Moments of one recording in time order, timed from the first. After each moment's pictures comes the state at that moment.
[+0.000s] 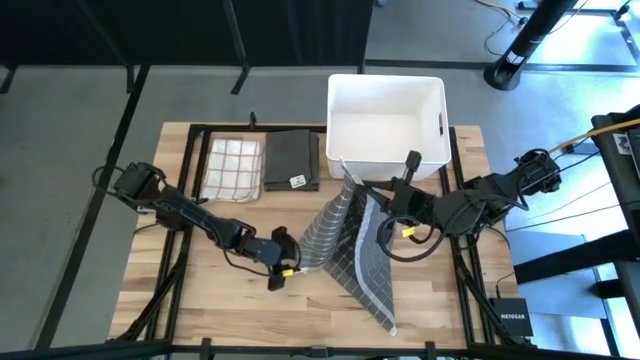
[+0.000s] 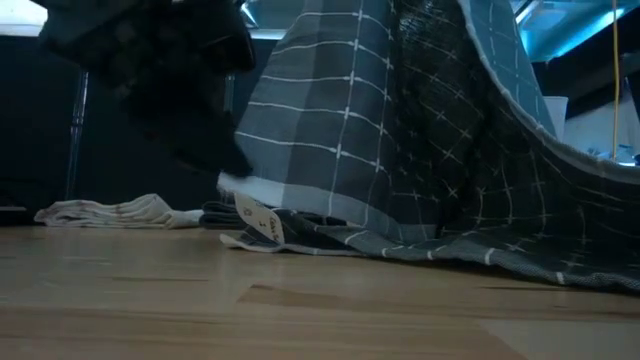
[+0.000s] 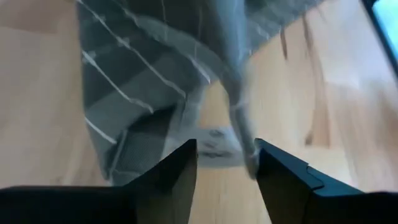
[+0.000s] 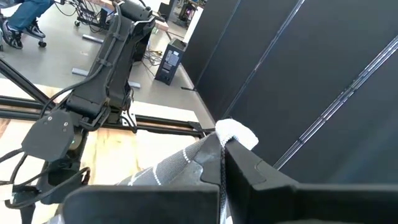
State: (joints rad) left arm -0.40 1.65 0.73 0.19 -0.19 -0.44; right arm 0.51 1.39 1.66 -0.55 0.92 -0.21
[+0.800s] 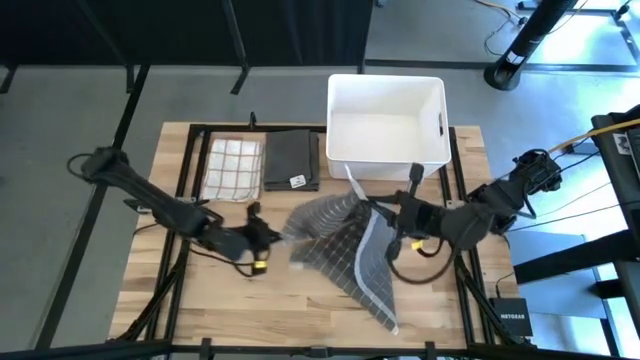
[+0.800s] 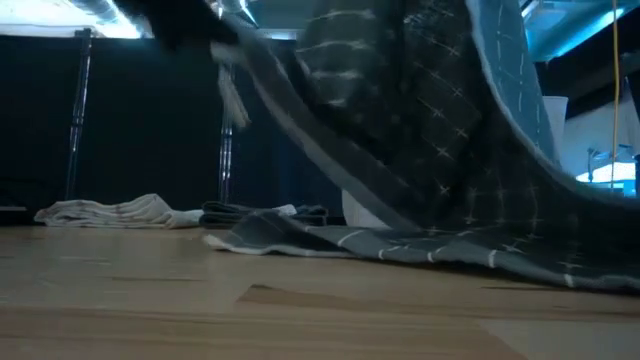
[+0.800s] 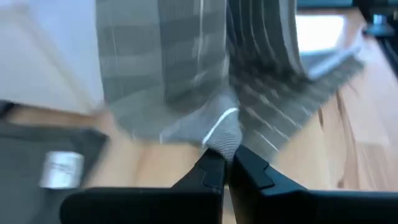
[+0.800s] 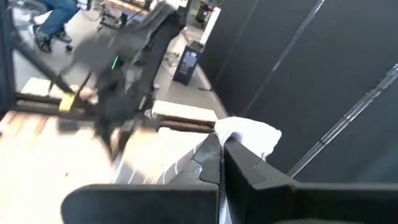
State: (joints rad) left arm -0.50 1.27 0.84 -0.23 -0.62 -0.33; right arm 0.59 1.38 1.66 -0.59 0.92 -0.13
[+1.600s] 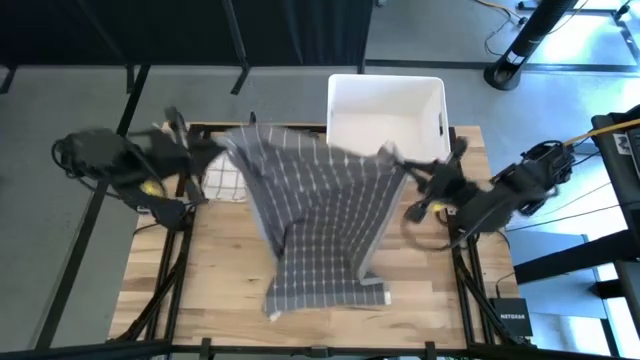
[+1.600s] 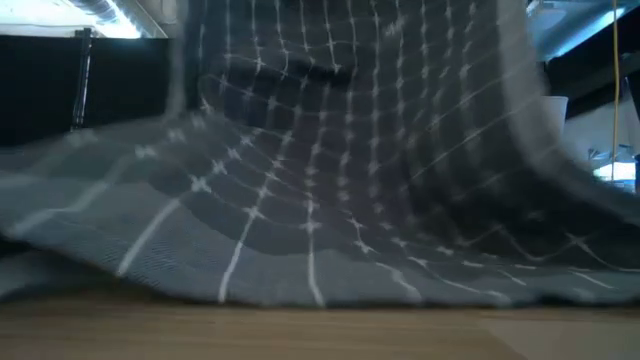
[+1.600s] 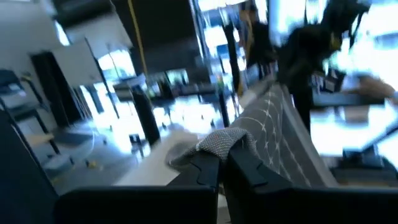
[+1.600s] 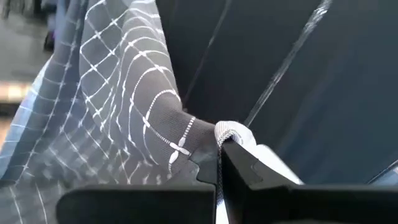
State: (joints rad) left arm -0.47 1.01 1.55 -0.52 -0.89 0.20; right arm 0.60 1.25 1.67 -0.95 1.19 0.12
